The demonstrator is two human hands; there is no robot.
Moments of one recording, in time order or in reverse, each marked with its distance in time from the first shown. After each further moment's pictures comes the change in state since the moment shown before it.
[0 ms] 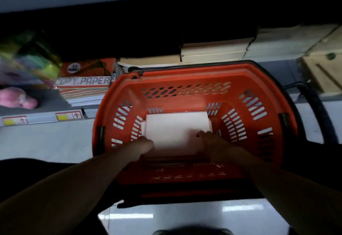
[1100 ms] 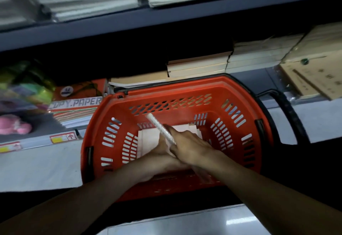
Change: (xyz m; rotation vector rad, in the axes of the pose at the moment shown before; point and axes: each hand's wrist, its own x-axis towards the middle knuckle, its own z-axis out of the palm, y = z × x) left_hand -0.086 0.052 0.034 -0.149 -0.236 0.693; right_hand -0.049 -0.081 -0.049 0.096 0.258 -0.172
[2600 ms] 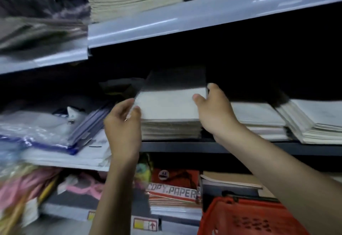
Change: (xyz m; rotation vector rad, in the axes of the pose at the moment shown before) left_hand -0.180 0.133 -0.343 -0.220 1.491 0.709; right_hand 0.087 -0.347 -0.184 0.560 0.653 -0.297
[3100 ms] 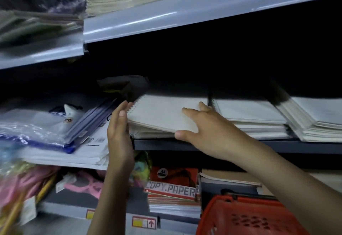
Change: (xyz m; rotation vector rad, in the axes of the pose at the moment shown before) left_hand -0.001 -0.048 -0.009 -0.246 -0.182 -0.030; right_hand -0.034 0.010 -0.012 -0.595 -0.423 -0.202
